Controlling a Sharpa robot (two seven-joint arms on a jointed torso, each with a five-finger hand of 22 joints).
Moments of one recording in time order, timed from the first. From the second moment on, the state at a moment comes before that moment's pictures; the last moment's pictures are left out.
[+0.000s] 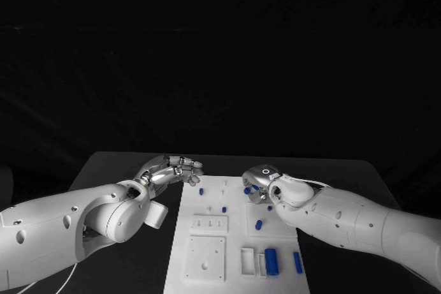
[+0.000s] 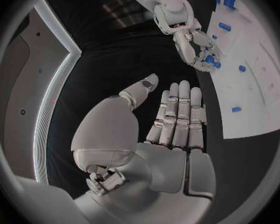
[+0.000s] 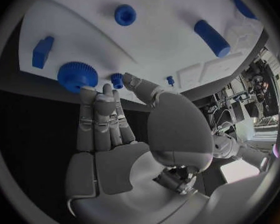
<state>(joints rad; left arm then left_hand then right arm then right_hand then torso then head) 1.37 -0.85 -0.18 1.56 -0.10 -0.30 0.29 1.15 -0.12 0.56 -0.28 0.10 0.78 0.17 0.43 0.40 1.10 0.13 0.17 0.16 0.90 0.11 0.57 0.50 0.05 0.61 0.01 0.82 0.96 1.24 -0.44 -0.16 0.95 -1.75 -0.36 -0.14 1.17 -0.24 0.78 -0.20 0.05 0.88 0.16 0.38 0.37 1.17 0.11 0.08 0.09 1.32 -0.01 1.13 0.78 0.23 1.10 0.00 0.98 1.11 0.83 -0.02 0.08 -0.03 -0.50</state>
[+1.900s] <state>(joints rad) 1.37 -0.84 -0.18 1.53 -0.10 -0.29 0.28 1.15 -0.12 0.56 -0.28 0.10 0.78 0.17 0.43 0.40 1.10 0.13 0.17 0.16 0.90 0.11 0.56 0.50 0.05 0.61 0.01 0.82 0.96 1.24 -0.42 -0.13 0.99 -1.73 -0.47 -0.20 1.15 -0.19 0.81 -0.20 0.05 1.01 0.11 0.44 0.43 1.32 0.04 0.14 0.20 1.31 -0.06 1.16 0.76 0.22 1.10 -0.03 1.01 1.16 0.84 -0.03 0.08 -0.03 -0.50</state>
